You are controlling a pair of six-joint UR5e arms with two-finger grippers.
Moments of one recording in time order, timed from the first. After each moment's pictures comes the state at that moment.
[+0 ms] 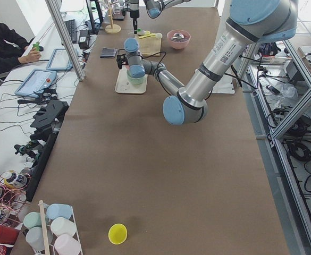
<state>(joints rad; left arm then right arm) -0.76 -2.30 -1.41 -2.16 -2.21 -1.44 1.09 -1.19 1.54 -1.32 2.32 0.56</state>
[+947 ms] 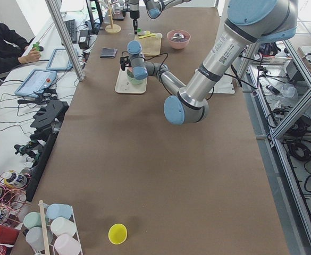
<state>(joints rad) -0.73 -2.30 -1.39 -2.17 -2.18 -1.43 1.08 -1.19 1.54 -1.32 2.32 0.56</state>
